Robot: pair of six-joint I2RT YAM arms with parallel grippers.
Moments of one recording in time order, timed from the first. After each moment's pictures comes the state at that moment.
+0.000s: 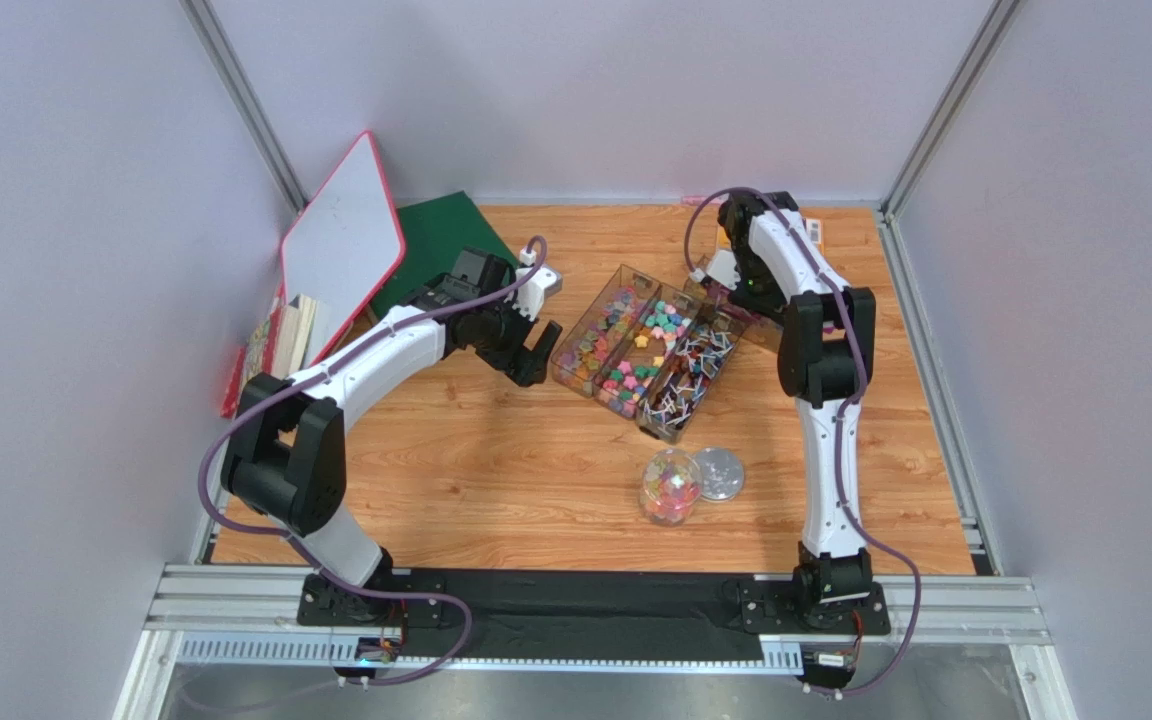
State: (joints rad) left arm -0.45 1.63 1.21 -0.54 0.28 0.18; right arm 0.14 2.44 2.21 -1.37 0.40 -0.85
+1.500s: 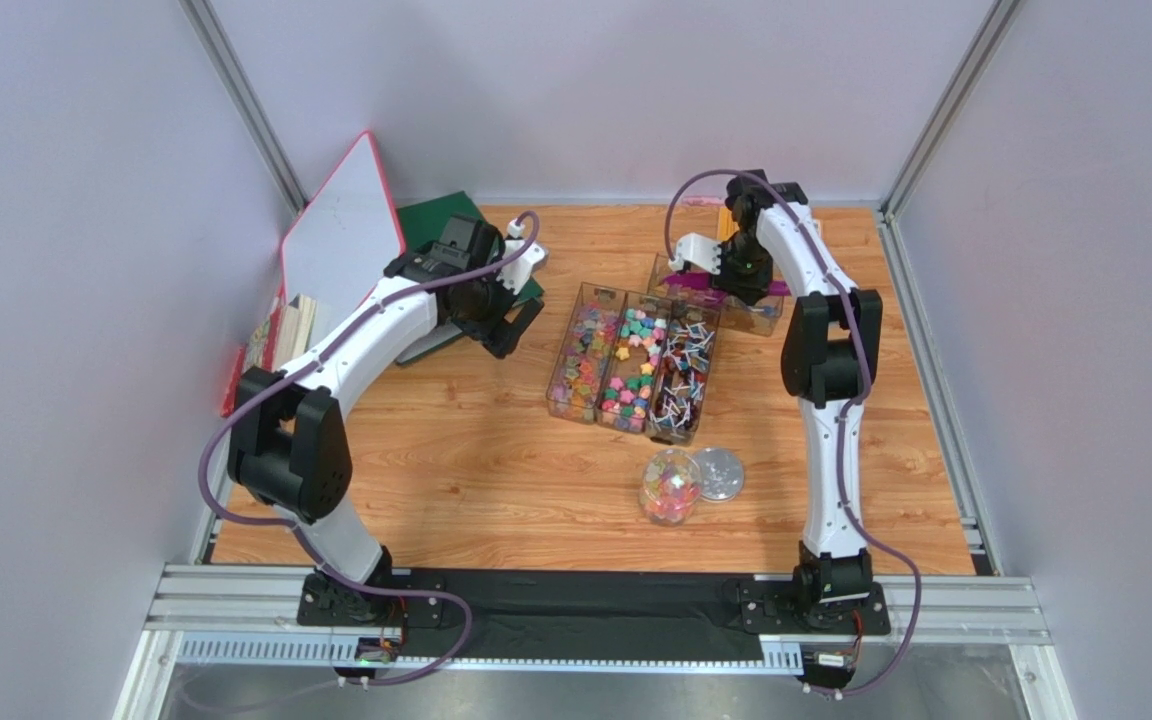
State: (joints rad) left arm -0.40 1.67 1.39 -0.72 0.10 0.32; right arm 0.13 2.45 2.28 -1.23 -0.02 -1.32
